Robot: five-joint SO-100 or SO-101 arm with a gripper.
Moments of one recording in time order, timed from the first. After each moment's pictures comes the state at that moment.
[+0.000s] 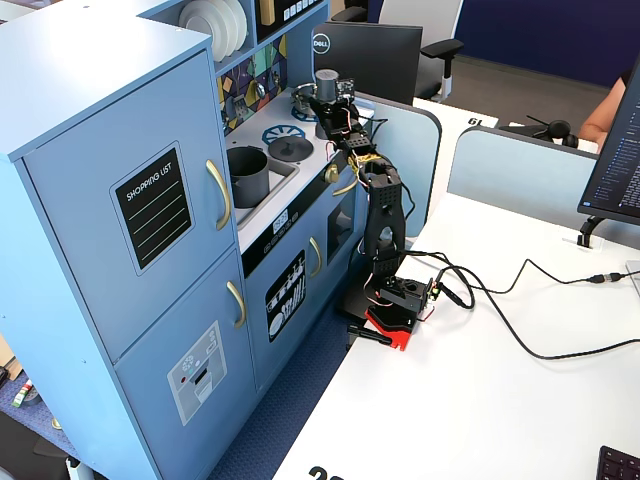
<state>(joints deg) 49.6 85.0 85.9 -7.2 -80.9</state>
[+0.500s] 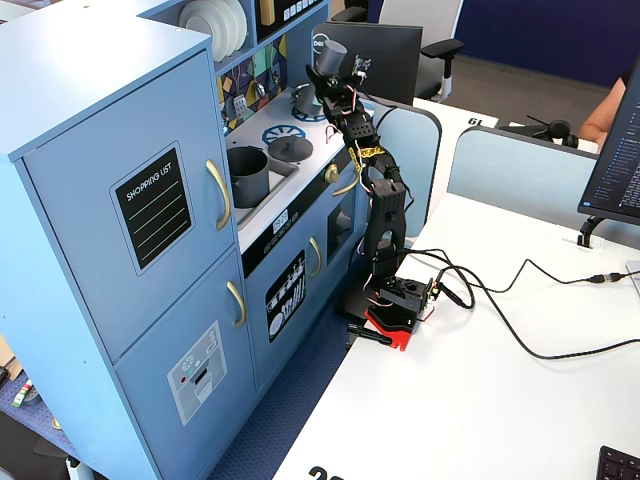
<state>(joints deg) 45.7 96.5 71.5 15.6 -53.7</state>
